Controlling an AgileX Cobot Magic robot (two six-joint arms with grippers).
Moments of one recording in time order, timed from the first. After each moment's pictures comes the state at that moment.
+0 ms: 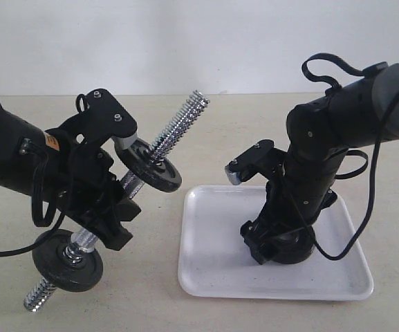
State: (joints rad) left arm -0.55 1.50 -0.83 -0.34 0.42 0.66; right arm 0.51 1.93 -1.05 -0.04 0.64 -0.20
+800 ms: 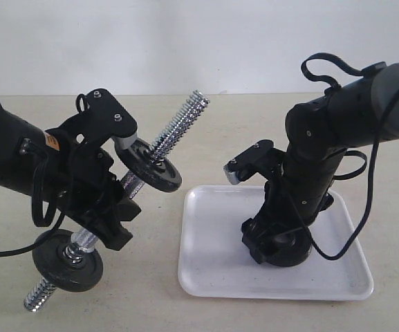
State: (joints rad) left arm -0.55 1.50 -0.83 -0.34 0.42 0.66; right arm 0.51 1.93 -1.05 -0.02 0.65 -0.20
